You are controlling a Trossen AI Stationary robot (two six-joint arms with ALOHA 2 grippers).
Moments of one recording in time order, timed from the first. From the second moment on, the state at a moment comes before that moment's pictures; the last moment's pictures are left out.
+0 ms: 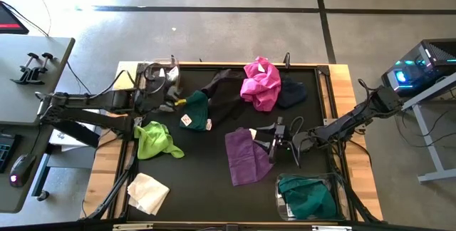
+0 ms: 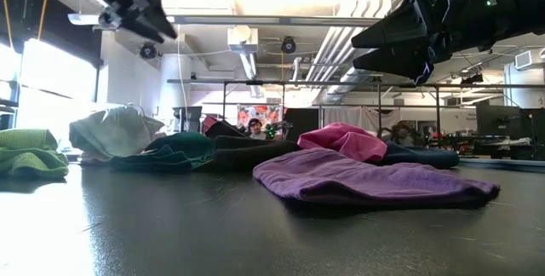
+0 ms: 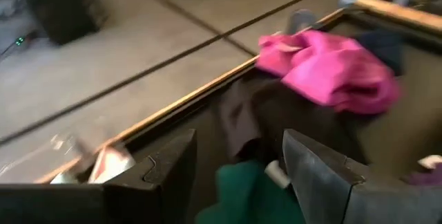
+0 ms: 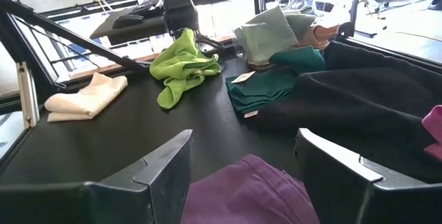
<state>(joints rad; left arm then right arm) 0.04 0.86 0.76 -0.51 -0.77 -0.38 0.41 1.38 0.38 0.78 0.64 0.31</state>
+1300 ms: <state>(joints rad) -0.08 1.67 0.76 0.44 -0.43 -0.18 0.39 1.38 0.38 0.77 0.64 0.35</state>
